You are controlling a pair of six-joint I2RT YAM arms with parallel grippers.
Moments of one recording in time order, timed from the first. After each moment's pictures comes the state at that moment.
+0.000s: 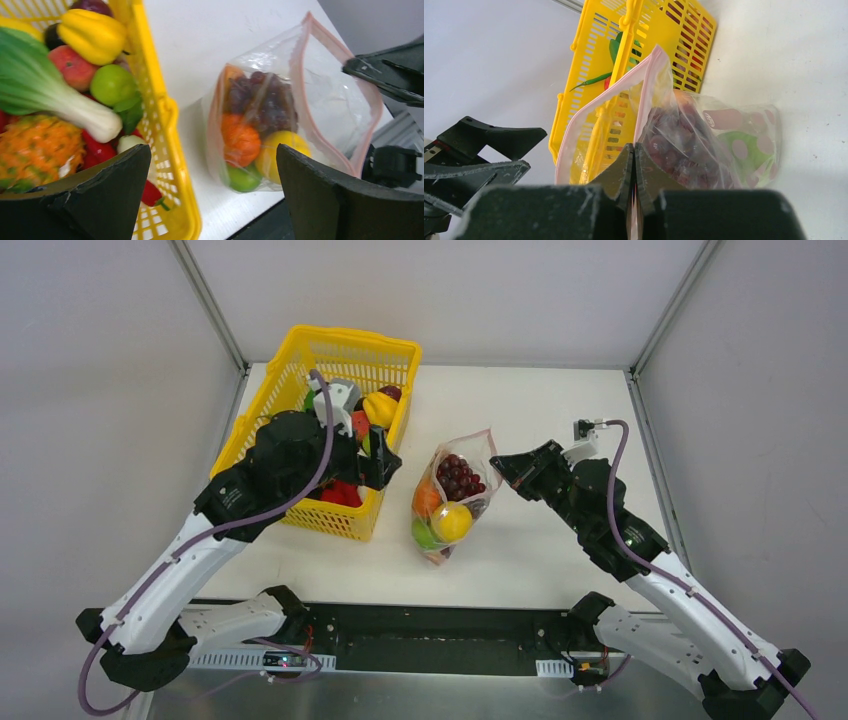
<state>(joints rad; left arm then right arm) -0.76 0.99 1.32 -0.69 -0.11 -0.33 0.72 0.76 0.84 -0.26 0.16 1.01</state>
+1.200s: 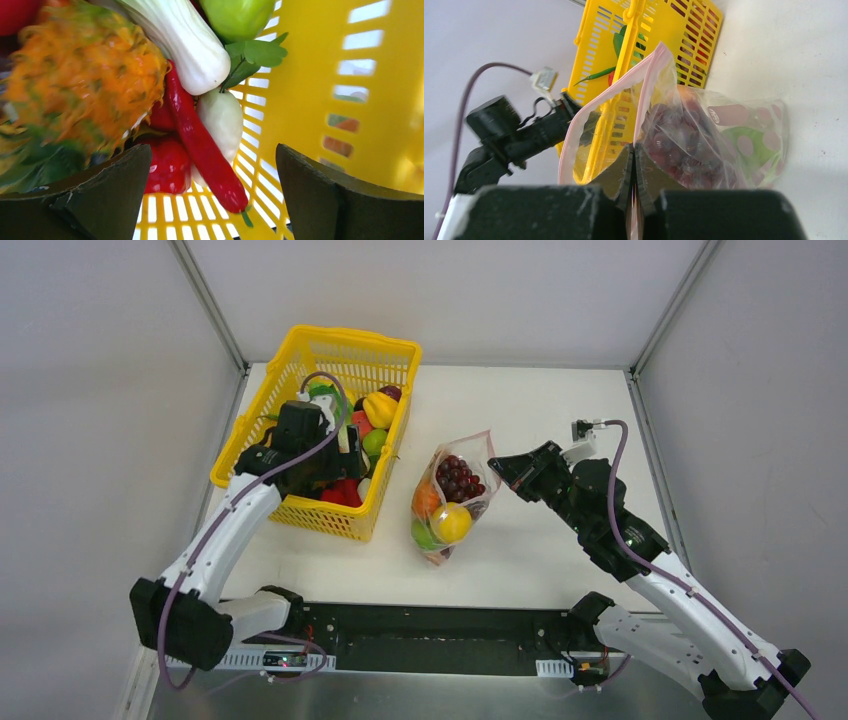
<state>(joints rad) -0.31 1.13 1.09 -0.73 0.02 -0.34 0.72 0.76 0.84 -0.26 0.13 1.03</state>
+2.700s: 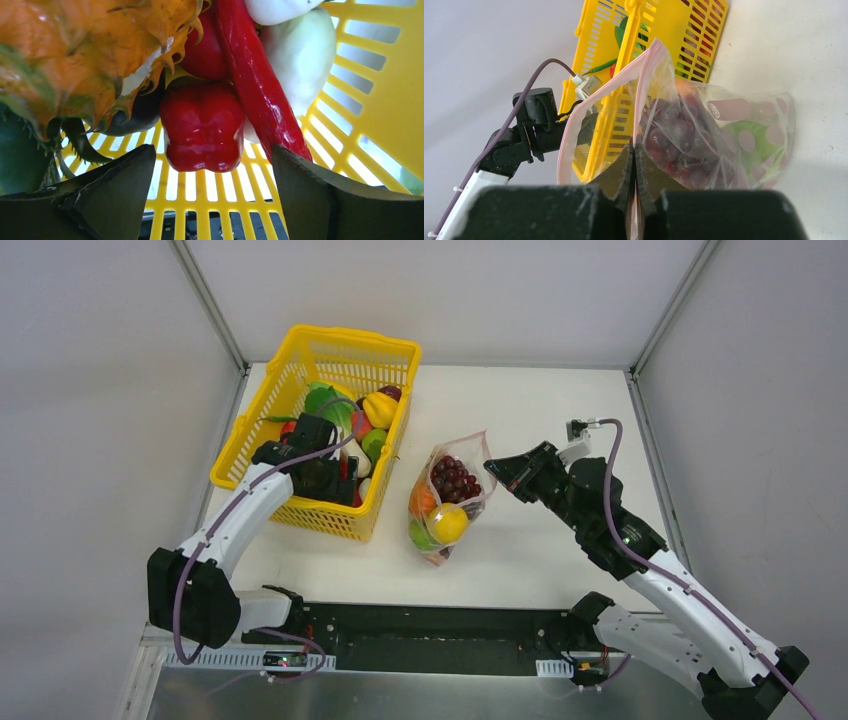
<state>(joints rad) -0.31 1.26 1.03 -0.90 -0.01 -0.23 0.72 0.77 0.84 -0.26 0.09 1.04</state>
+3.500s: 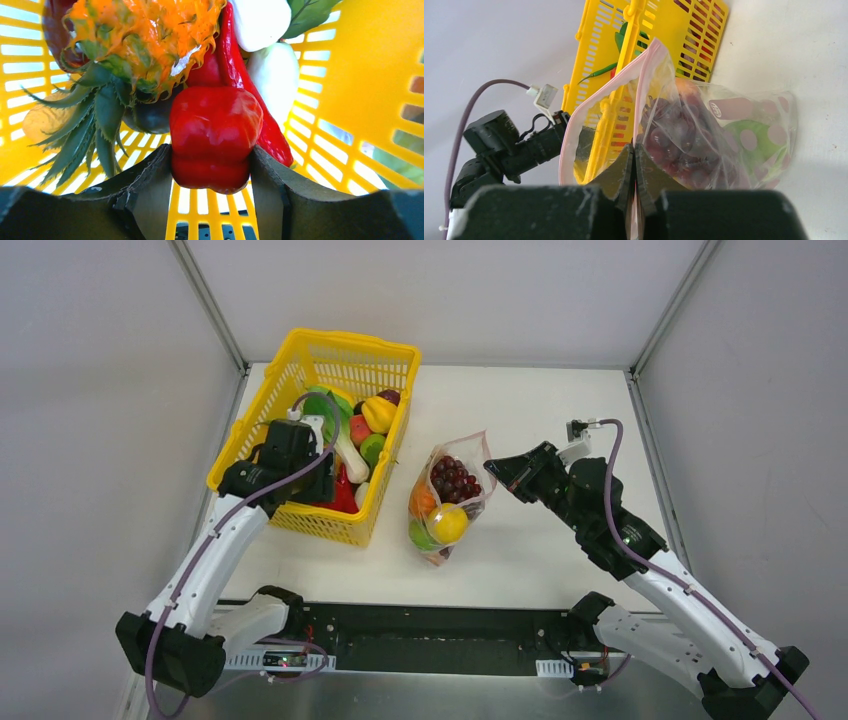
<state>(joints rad) -0.31 1.05 1.04 -0.92 -0.08 -0.21 0.72 0.77 0.84 -0.26 0.09 1.05</state>
